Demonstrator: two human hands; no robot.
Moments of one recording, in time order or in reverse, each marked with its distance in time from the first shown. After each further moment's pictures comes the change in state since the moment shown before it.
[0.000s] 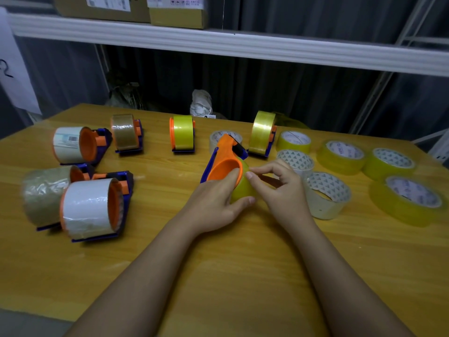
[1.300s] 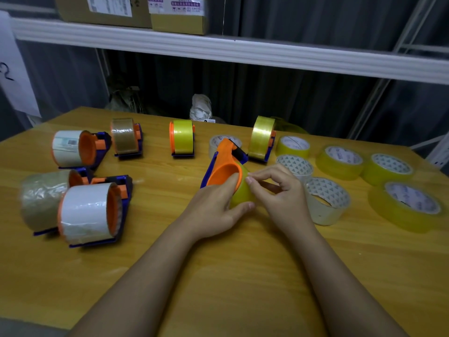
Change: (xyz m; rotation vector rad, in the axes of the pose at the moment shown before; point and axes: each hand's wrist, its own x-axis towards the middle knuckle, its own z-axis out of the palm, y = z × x) left_hand 0.001 -0.003 0.002 -0.048 0.005 0.007; right_hand 0.001 0.003 0.000 0.015 -0.011 -0.041
